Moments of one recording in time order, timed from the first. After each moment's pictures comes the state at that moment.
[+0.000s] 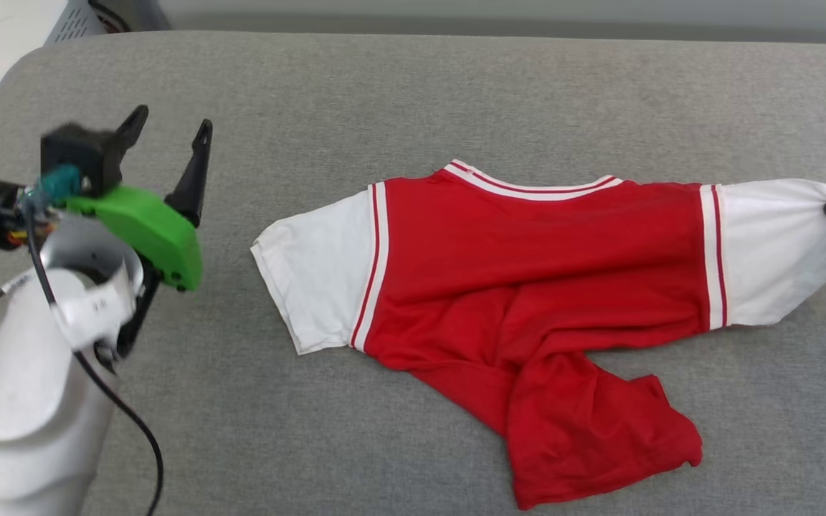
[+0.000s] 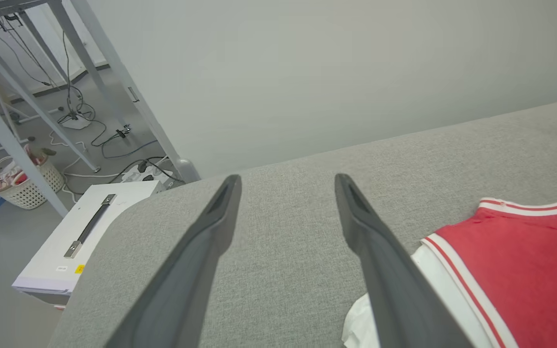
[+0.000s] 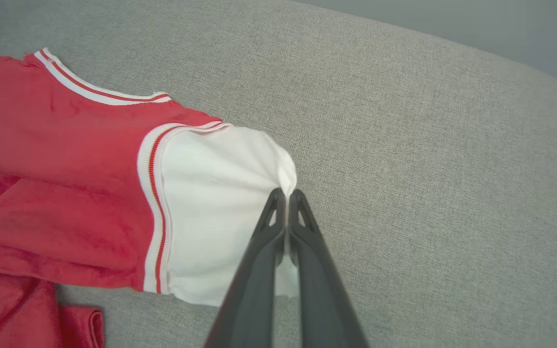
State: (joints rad) left arm -0.55 0.43 -0.24 0.21 -0.35 -0.08 0.06; right arm -0.56 -0.85 0.45 0.24 0.92 0.13 0.49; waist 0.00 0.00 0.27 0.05
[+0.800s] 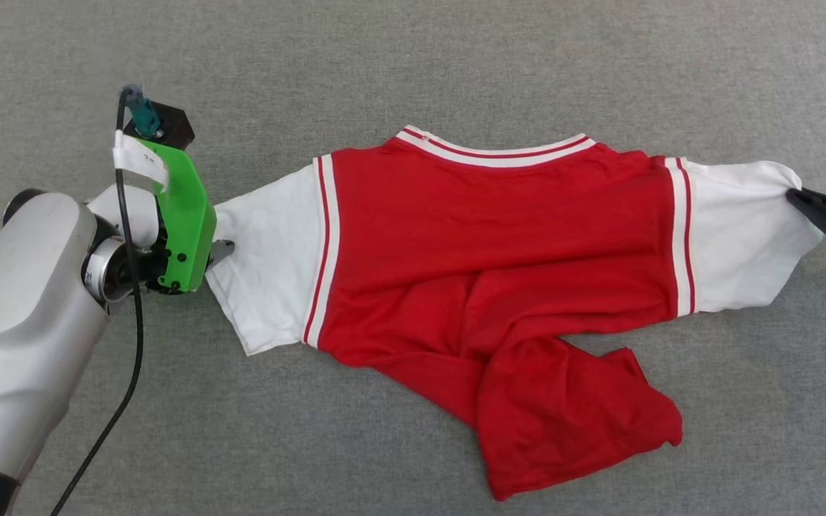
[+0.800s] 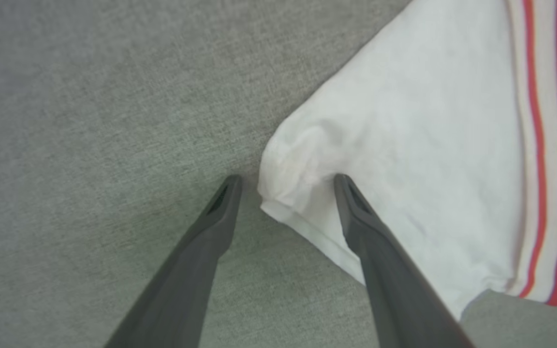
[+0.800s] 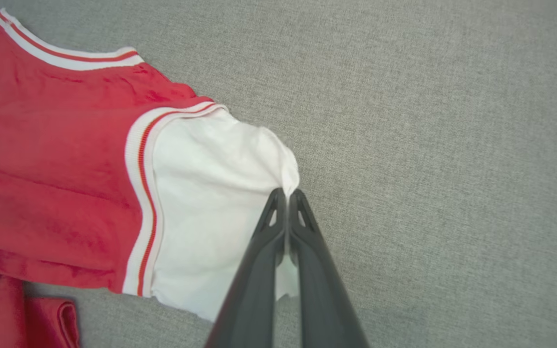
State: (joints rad) left arm -0.88 0.56 -0.67 0.51 -0.82 -0.13 0.87; right arm -0.58 -0.81 0.47 0.19 0.92 0.13 0.48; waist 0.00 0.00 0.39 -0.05
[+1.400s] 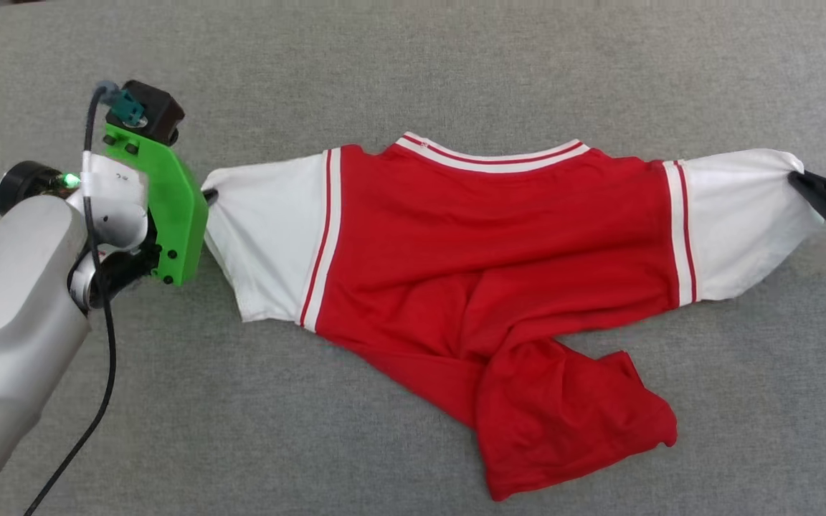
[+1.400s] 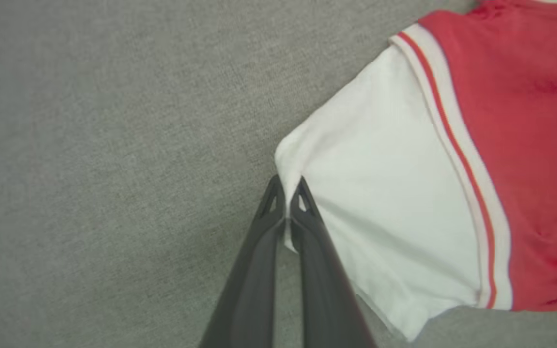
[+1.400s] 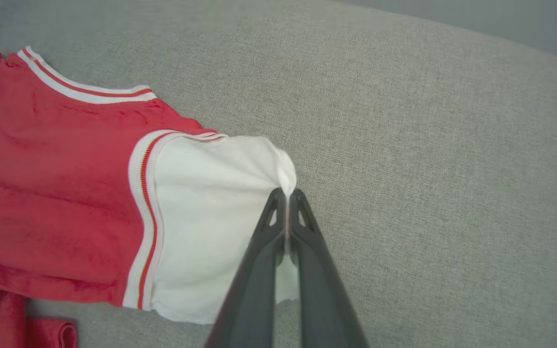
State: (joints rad) left arm -0.91 0.65 -0.80 0.45 -0.89 -0.13 0.57; right arm -0.60 -0.81 0.50 0.21 0.91 0.13 0.37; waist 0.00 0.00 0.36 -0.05
